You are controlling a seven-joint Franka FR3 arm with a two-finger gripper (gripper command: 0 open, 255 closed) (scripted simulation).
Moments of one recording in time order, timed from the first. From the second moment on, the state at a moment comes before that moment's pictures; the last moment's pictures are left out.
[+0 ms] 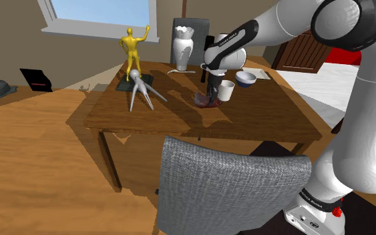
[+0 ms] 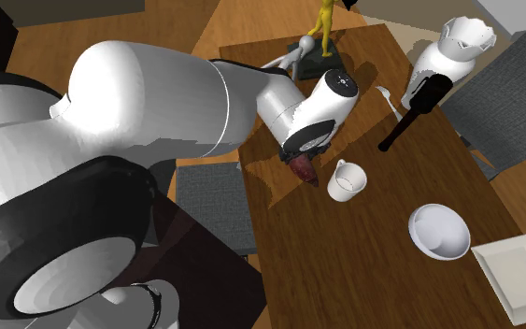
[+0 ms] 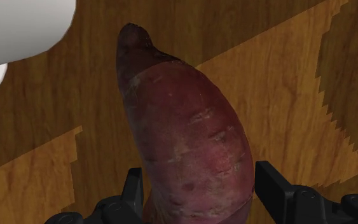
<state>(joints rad) 0.07 0.35 -0.27 -2.03 0.27 2.31 -1.25</state>
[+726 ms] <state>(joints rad) 0.08 0.27 -0.29 -2.00 0.22 2.20 -1.22</state>
